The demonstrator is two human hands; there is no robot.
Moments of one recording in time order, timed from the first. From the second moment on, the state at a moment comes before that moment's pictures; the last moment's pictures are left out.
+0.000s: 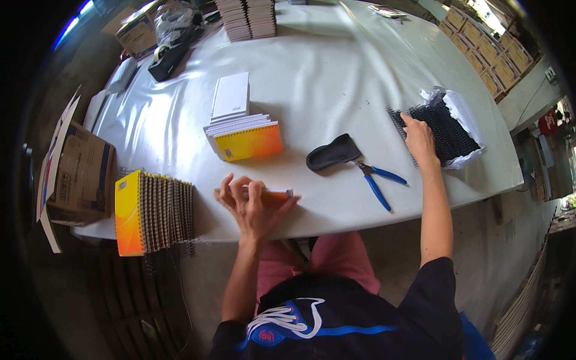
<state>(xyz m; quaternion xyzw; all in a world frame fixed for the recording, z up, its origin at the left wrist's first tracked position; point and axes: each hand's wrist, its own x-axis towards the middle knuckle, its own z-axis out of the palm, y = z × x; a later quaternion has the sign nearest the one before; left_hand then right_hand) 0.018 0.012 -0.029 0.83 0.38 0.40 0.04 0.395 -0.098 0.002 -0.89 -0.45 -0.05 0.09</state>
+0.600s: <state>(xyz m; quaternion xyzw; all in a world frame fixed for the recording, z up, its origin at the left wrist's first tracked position) 0.017 0.016 -0.029 0.80 0.38 0.46 0.00 0.188 -0.072 0.036 -0.60 -0.60 0.36 0.39</state>
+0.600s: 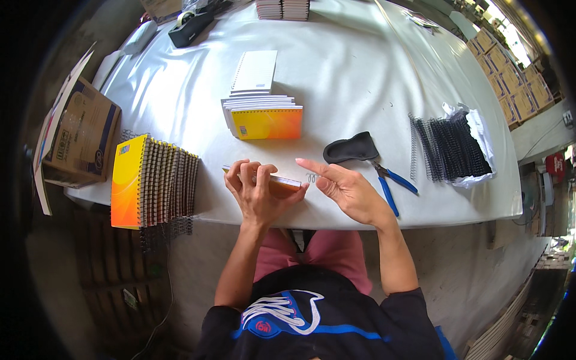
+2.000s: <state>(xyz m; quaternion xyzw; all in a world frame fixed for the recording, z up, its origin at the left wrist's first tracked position) -0.029 -0.004 -0.033 0.81 0.33 0.49 0.05 0.142 -0.082 0.022 -0.62 -0.66 0.10 0.41</state>
